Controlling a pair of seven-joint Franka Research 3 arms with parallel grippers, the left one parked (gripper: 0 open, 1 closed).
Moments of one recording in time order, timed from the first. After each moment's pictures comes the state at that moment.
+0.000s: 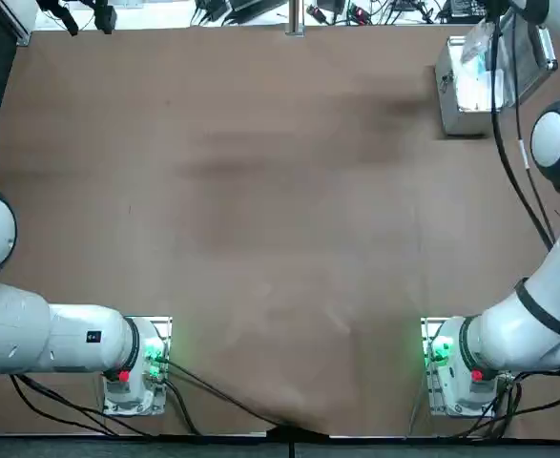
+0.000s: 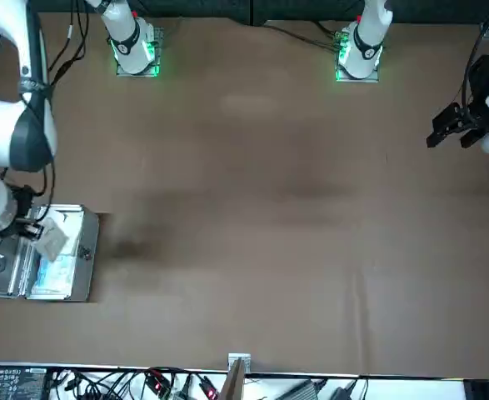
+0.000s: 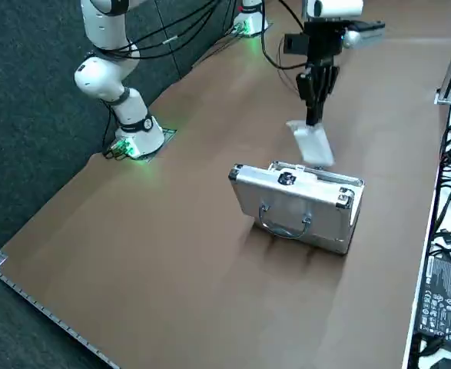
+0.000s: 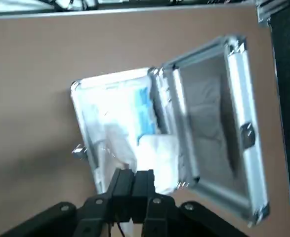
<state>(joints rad) 0.02 0.53 -0.03 -1.22 -0.35 1.77 0.28</state>
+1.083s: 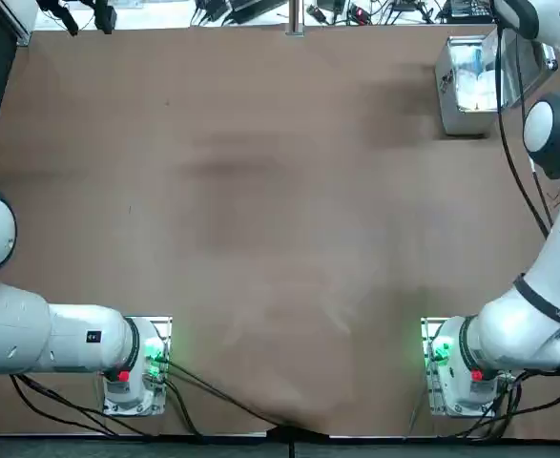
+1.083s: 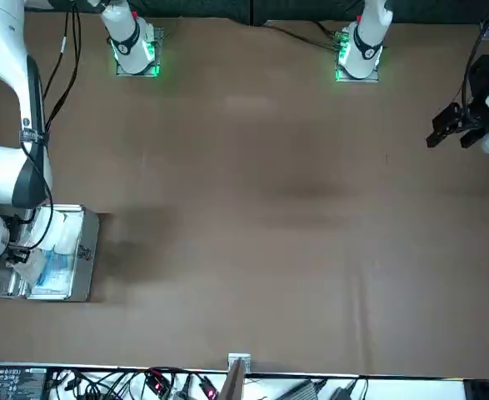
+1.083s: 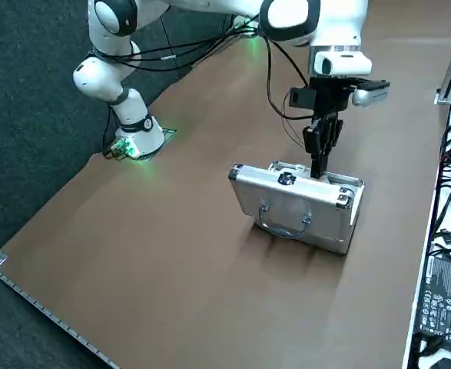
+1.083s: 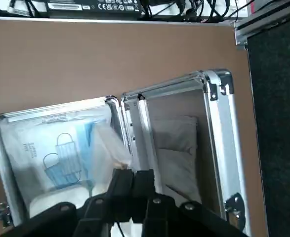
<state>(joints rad) -0.05 0.66 -0.03 -1.19 -0.48 1.91 0.26</state>
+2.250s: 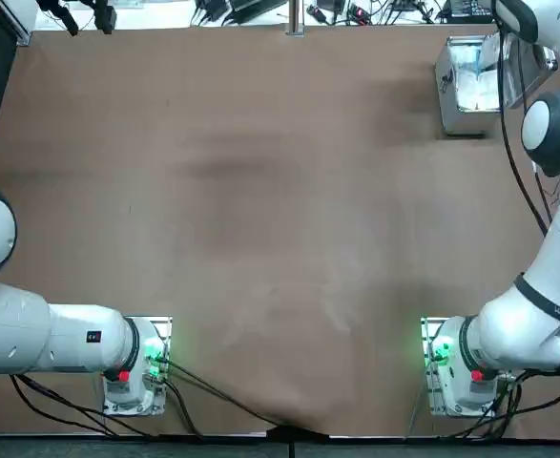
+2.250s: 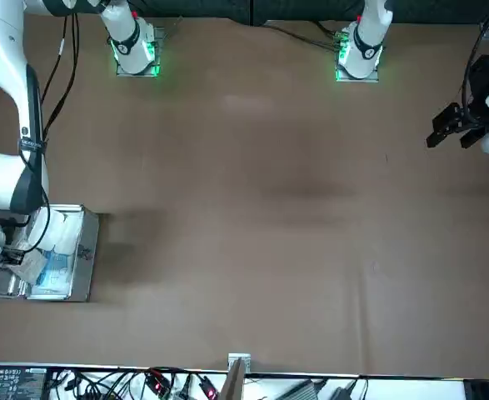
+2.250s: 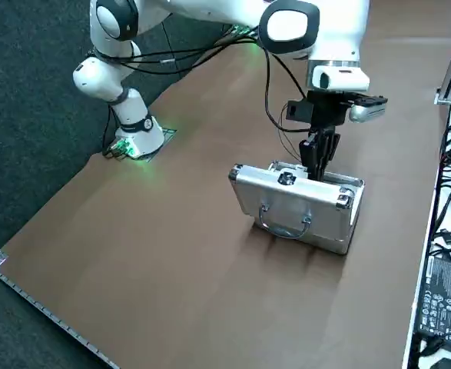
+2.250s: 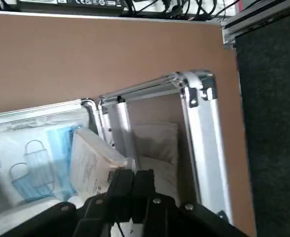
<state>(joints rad) -0.06 0.70 -0.05 -1.17 -0.51 1.92 0.25</state>
